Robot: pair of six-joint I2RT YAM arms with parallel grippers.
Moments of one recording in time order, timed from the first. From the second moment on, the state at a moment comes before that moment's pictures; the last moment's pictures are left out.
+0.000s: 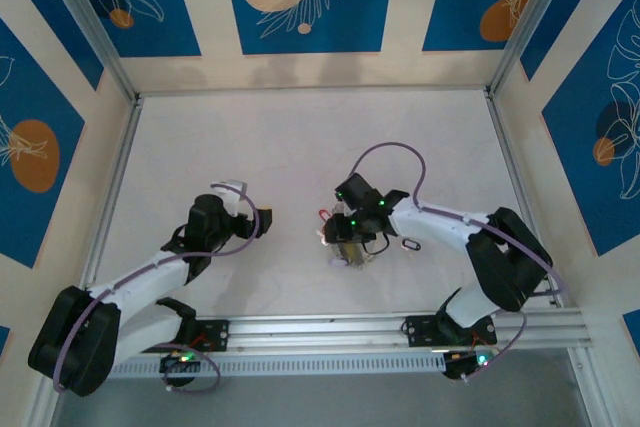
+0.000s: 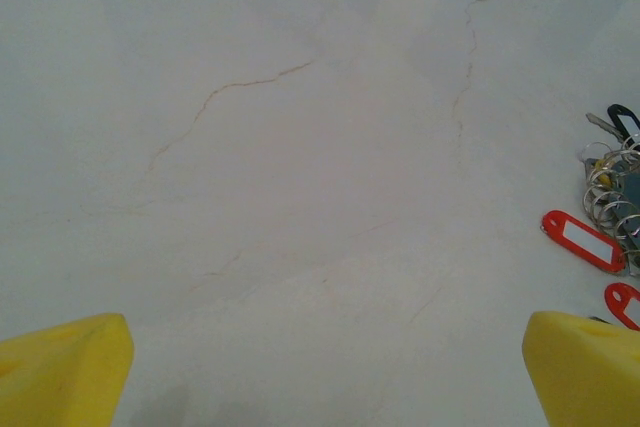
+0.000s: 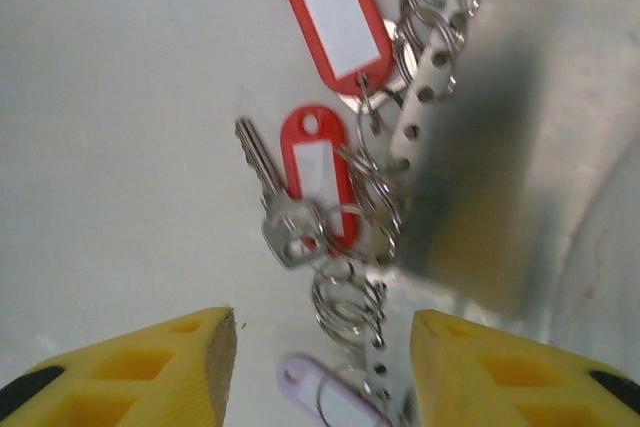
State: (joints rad) left arm -0.42 1.07 0.32 0.23 0.07 -0.20; right arm 0.76 1.53 0.87 -0.48 -0.17 0.64
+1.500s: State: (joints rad) left arm -0.42 1.06 0.32 0.23 0.05 -0.20; right arm 0.61 1.24 0.67 -0.64 -0.17 0.77
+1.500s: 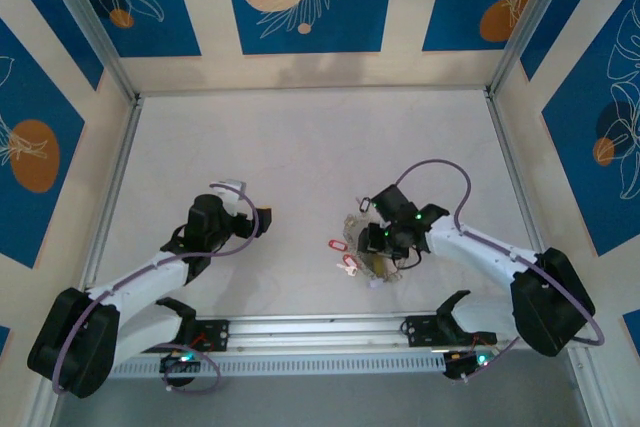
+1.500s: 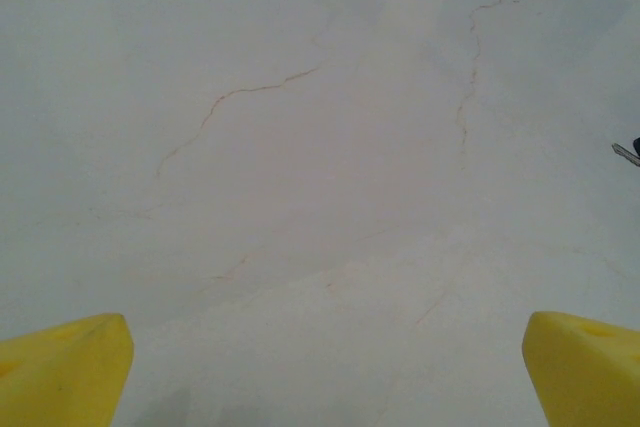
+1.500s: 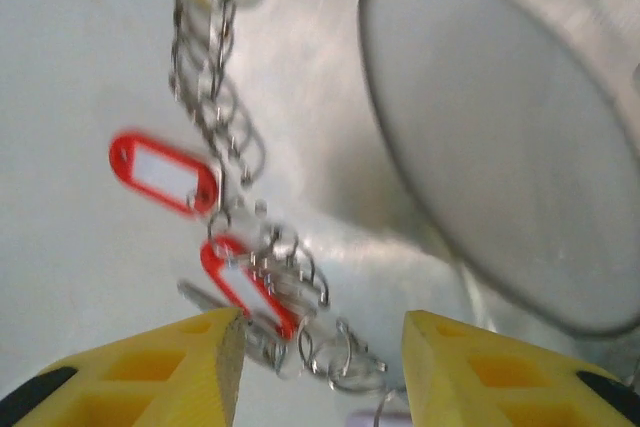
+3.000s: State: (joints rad) left arm -0.20 0.90 0.27 0.13 0.01 -0.34; right arm 0.91 1.69 1.07 -0.49 -0.32 0.30
